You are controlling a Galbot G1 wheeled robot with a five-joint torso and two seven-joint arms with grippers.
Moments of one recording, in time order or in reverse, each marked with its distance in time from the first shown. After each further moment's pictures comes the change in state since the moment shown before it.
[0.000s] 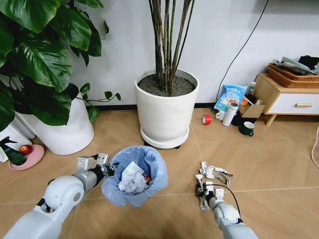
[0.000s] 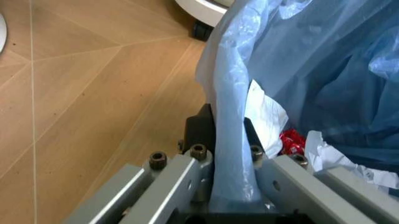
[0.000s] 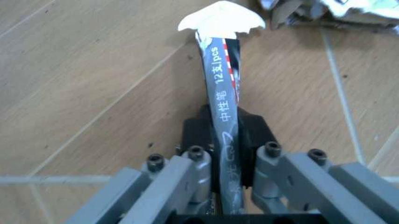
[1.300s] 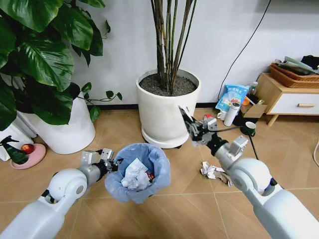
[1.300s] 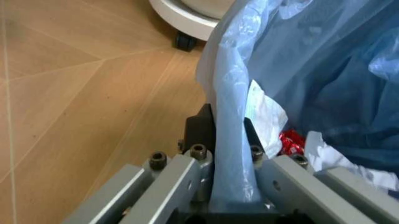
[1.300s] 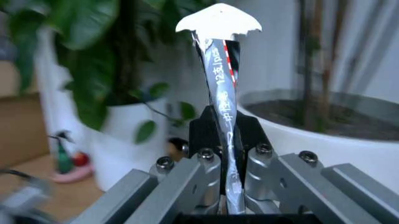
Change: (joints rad) left arm -0.156 0.038 0.123 0.062 -0.070 0.000 0.008; right arm 0.180 -0.421 -0.198 0.944 0.353 0.064 -0.033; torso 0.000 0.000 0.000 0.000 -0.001
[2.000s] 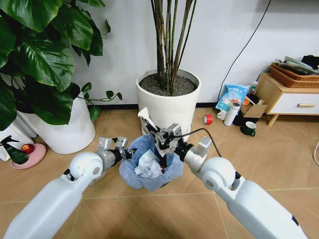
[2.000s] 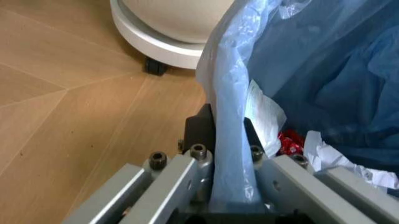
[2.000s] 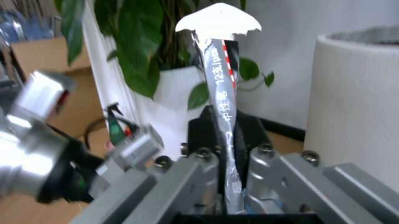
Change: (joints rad) left arm -0.218 -0.031 0.177 0.092 -0.081 0.000 -0.035; right arm 0.119 0.075 -0.278 -0.126 0.002 0.002 0.016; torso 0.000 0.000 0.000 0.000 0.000
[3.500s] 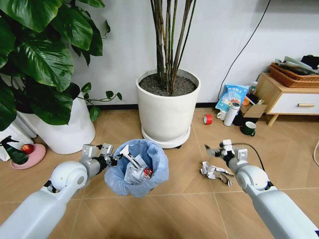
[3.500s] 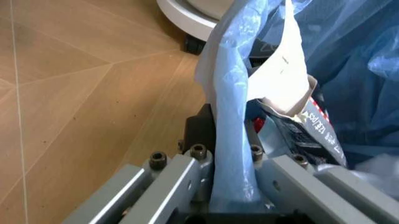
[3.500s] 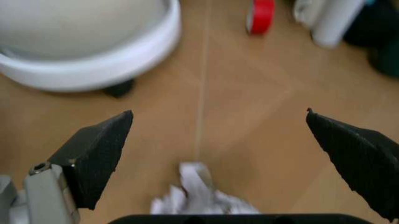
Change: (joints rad) left arm 0.179 0.047 -0.175 -0.041 0.070 0.000 0.052; right arm -0.185 -0.030 0.393 -0.388 -0.104 -0.135 0.126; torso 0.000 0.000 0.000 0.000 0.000
